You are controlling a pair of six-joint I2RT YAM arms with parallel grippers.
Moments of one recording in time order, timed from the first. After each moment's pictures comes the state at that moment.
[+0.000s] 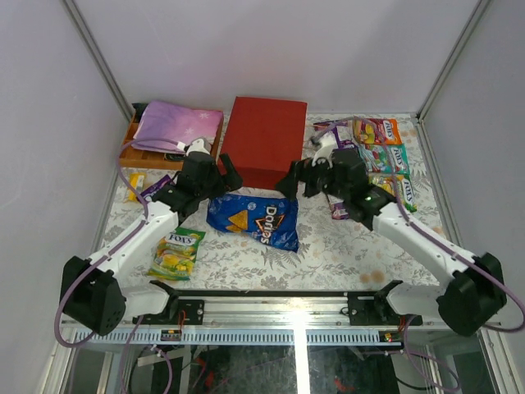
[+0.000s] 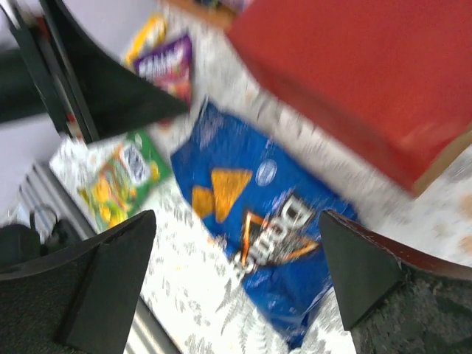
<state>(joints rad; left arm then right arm) -0.44 1.25 0.93 -0.32 -0.10 -0.69 0.62 1.28 0.92 -0.07 -0.28 0.40</state>
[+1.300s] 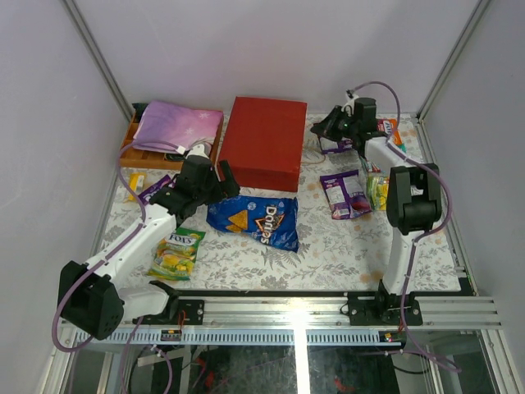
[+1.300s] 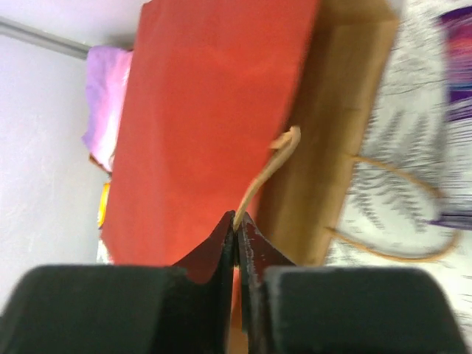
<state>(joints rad) -0.44 1.21 0.92 -0.41 -0.09 -0.64 0.11 2.06 1.54 0.08 -0.54 0.68</state>
